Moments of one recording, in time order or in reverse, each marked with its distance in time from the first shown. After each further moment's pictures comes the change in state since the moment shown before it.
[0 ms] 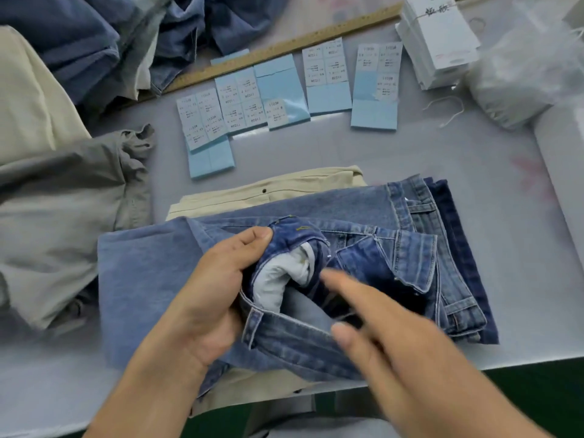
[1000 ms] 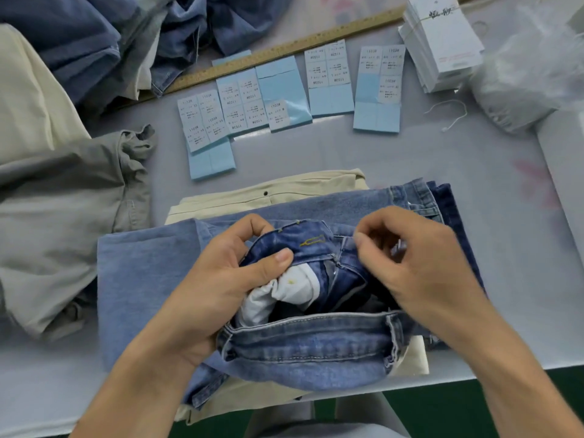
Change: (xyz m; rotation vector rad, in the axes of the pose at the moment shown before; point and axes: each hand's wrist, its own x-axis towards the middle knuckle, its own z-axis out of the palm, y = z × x) left_hand -0.003 0.011 -0.012 0.283 -0.196 0.167; right_hand 0.066 0.037 -0.020 0.068 0.387 -0.072
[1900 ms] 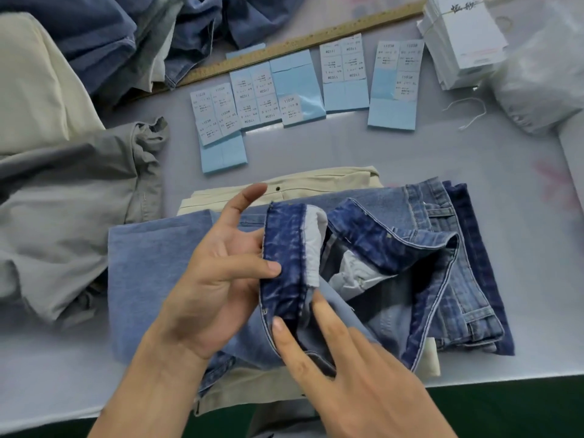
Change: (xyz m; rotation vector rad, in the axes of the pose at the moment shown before) left_hand 0.000 -0.005 -0.014 -0.406 -0.131 0.125; right_hand -0.087 -0.048 0.054 -0.573 -0.278 -0.267
